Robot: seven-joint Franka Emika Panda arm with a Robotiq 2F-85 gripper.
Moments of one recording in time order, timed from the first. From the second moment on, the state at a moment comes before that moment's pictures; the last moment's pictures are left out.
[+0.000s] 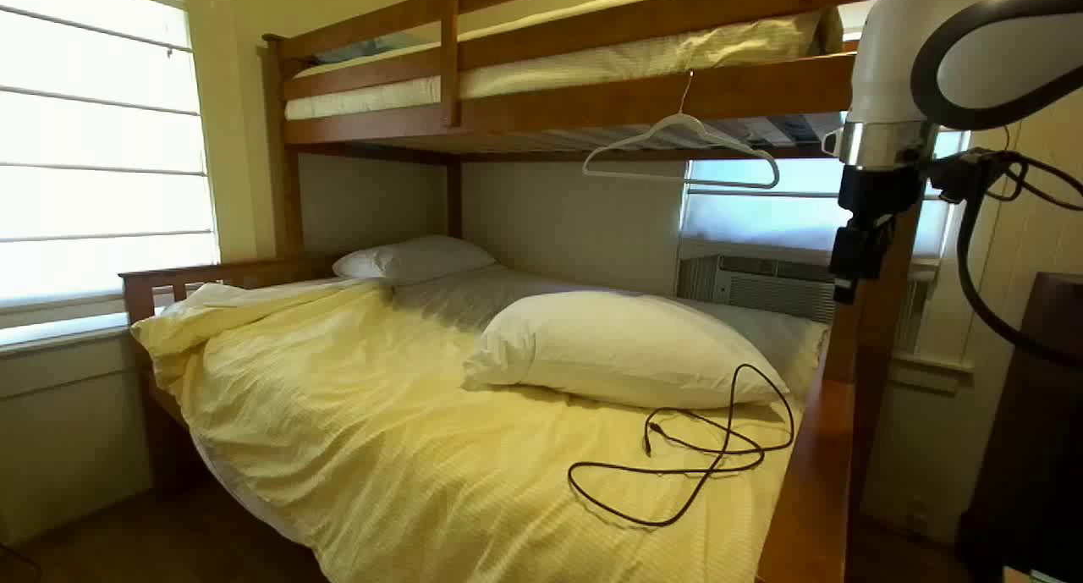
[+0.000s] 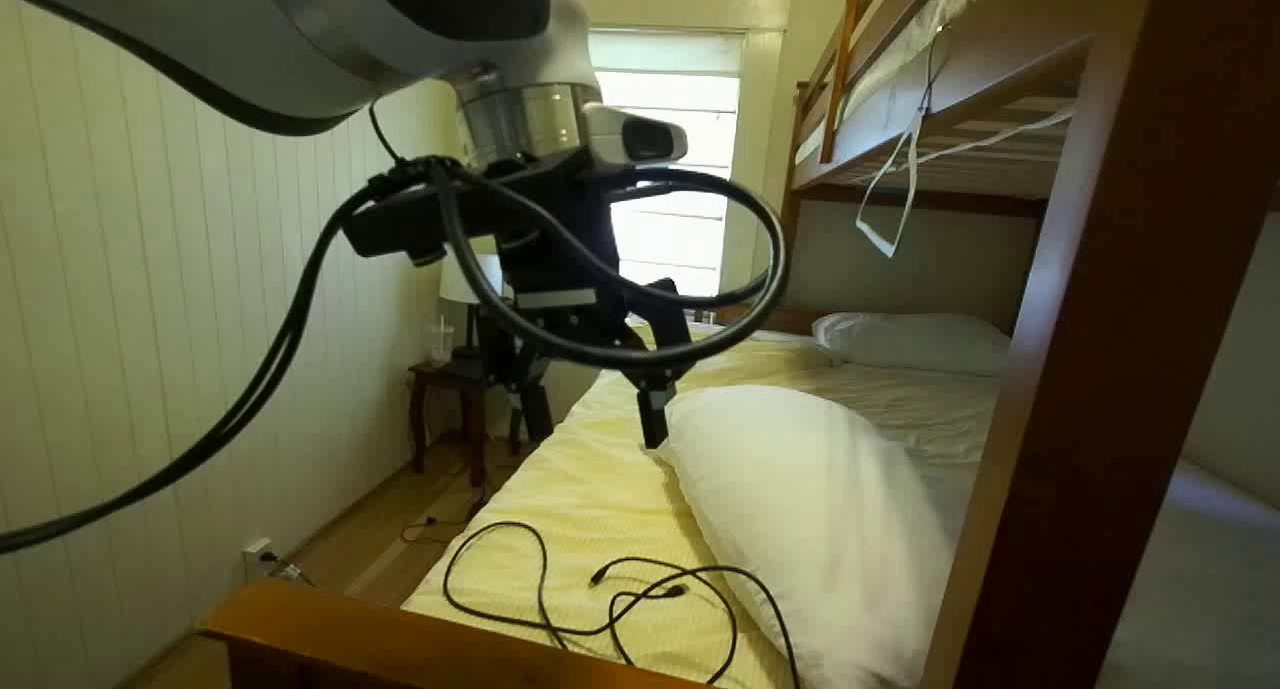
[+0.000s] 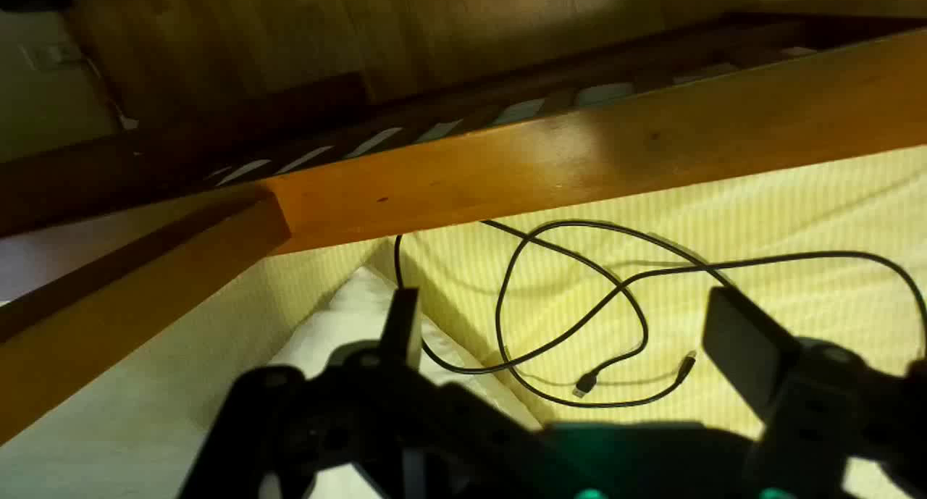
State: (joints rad) arm -0.17 -0.86 -0.02 -2.62 -0.29 1.86 -0.02
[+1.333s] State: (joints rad) arm -0.15 -0.30 0.11 -2.56 -0.20 2.40 0.63
